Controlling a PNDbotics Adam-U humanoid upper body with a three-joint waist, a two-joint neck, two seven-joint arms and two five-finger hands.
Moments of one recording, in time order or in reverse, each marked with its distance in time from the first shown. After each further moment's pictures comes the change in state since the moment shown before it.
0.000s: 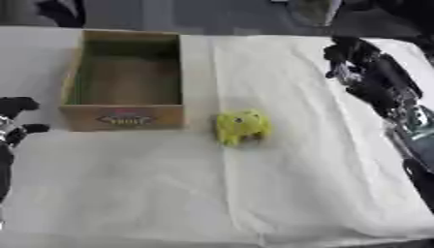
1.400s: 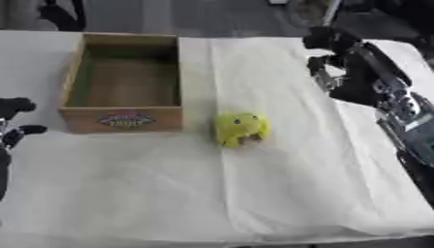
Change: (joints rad) left arm 0.000 0.000 -0.001 0.000 0.003 0.000 -0.004; right arm -0.091 -0.056 0.101 -0.049 0.102 -0.094 0.195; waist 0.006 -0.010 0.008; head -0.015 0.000
